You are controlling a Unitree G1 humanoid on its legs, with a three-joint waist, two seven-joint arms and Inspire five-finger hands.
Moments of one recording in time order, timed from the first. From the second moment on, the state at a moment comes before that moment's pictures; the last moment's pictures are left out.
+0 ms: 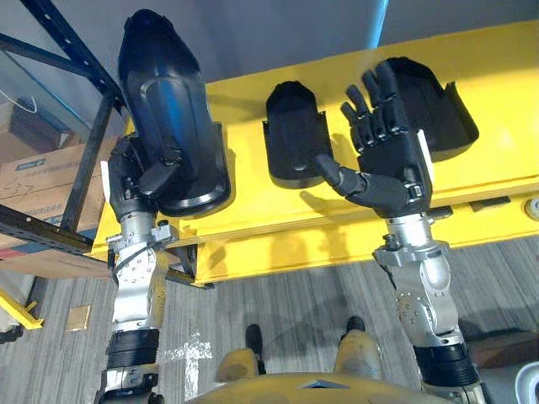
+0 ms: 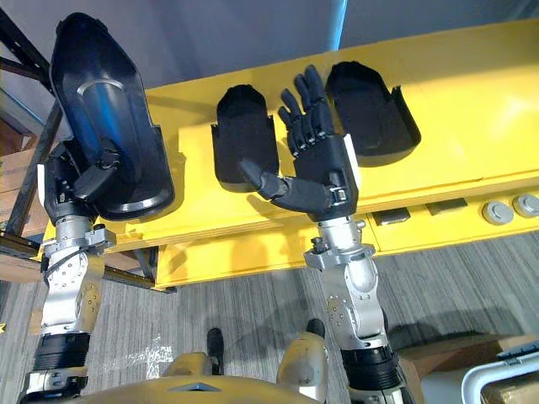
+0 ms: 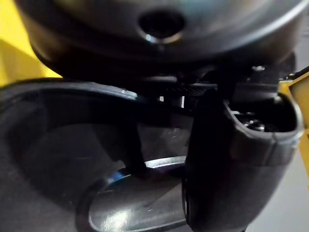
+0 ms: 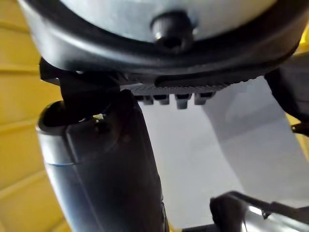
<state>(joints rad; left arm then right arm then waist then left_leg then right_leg) -0.13 0.25 0.18 0.06 -0.29 -0.19 0.19 -0.06 -0.24 0.10 -0.29 0.55 -0.29 0.27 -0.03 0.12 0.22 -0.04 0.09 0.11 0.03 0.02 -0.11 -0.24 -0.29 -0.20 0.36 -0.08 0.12</state>
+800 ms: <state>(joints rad) -0.40 0.38 0.22 0.36 -0.48 -0.01 0.17 -0.08 -0.30 0.32 -0.52 0.56 -0.18 0.34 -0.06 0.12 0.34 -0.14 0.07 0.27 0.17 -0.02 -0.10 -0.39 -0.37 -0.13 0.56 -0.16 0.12</state>
